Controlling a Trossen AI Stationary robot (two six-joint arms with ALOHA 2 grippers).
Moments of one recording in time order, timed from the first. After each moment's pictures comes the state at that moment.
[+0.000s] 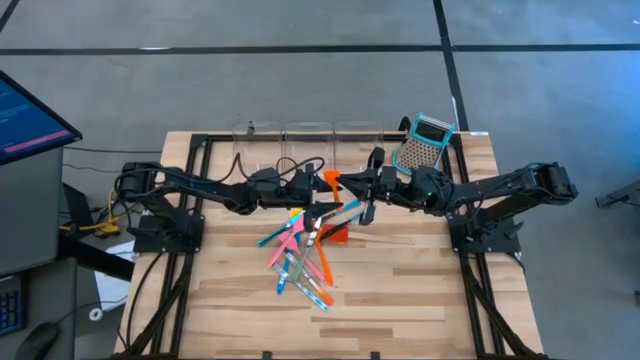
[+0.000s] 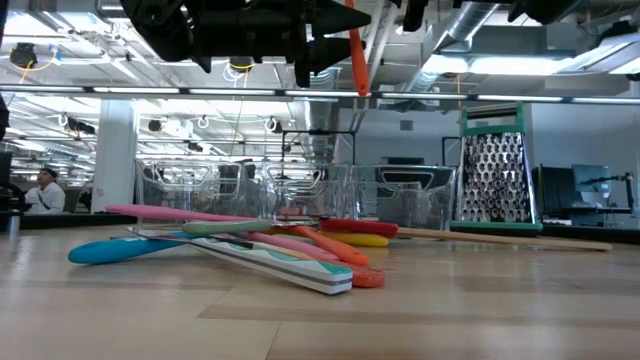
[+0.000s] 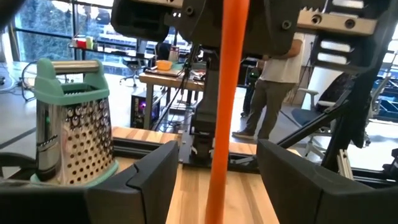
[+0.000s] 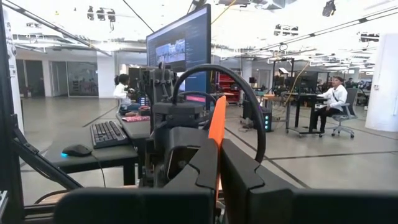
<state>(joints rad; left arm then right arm) 0.08 1.61 0.82 0.85 0.06 -0.14 0.03 1.30 0.77 0.76 0.20 -0.06</state>
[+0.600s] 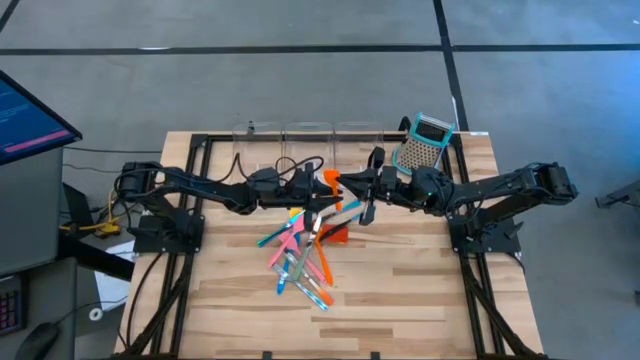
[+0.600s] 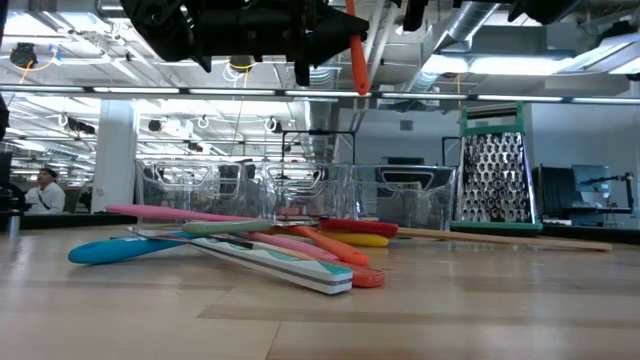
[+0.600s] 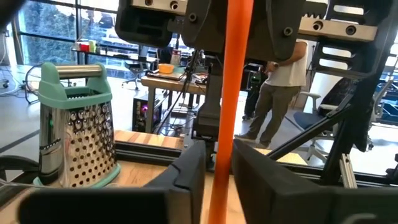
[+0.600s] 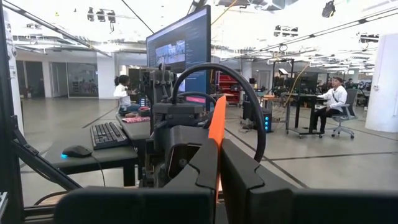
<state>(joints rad) 0.08 1.61 0.82 0.87 0.05 -0.14 0.03 1.30 0.77 0.76 0.20 -0.06</state>
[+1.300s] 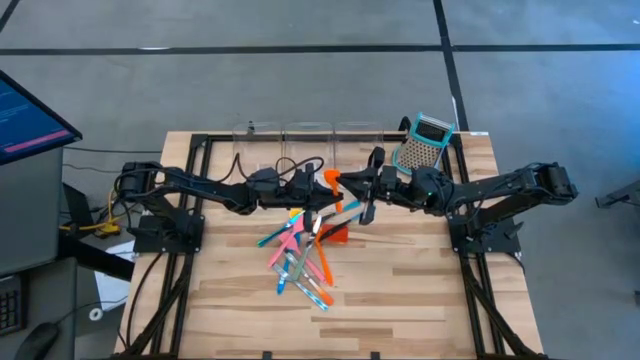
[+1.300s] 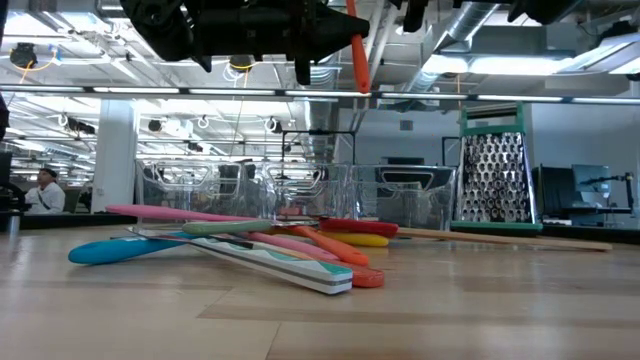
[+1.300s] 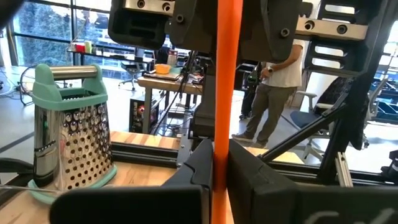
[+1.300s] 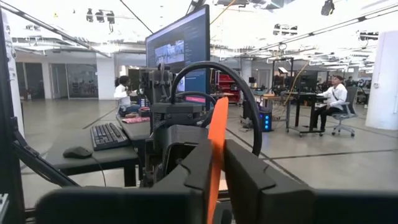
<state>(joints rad) 0.08 1.61 0.82 0.87 0.06 -0.14 0.03 1.30 0.77 0.76 0.21 -0.05</state>
